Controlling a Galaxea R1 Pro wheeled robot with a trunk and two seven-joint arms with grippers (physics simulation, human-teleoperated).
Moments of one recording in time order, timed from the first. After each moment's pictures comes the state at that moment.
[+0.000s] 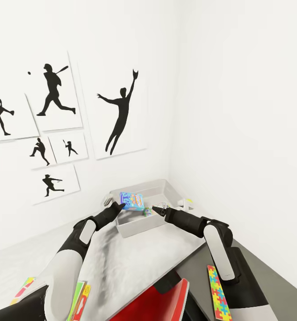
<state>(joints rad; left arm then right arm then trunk) -0.84 -0.13 0.48 -0.55 0.30 0.45 -0.54 -0.47 0.08 0.08 -1.49 -0.63 0.87 0.14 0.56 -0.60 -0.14</state>
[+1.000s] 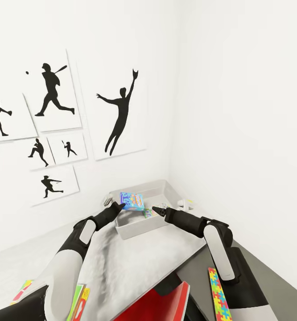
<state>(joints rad) -0.84 -0.12 0.48 -0.55 0.30 0.45 -0.54 -0.47 0.08 0.08 -1.49 -0.63 0.87 0.14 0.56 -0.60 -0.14</state>
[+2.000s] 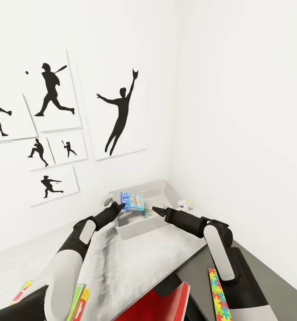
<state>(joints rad) -0.84 -0.12 0.48 -0.55 0.30 0.45 -0.54 -0.47 0.08 0.08 -1.49 -0.63 0.87 0.14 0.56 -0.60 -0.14</state>
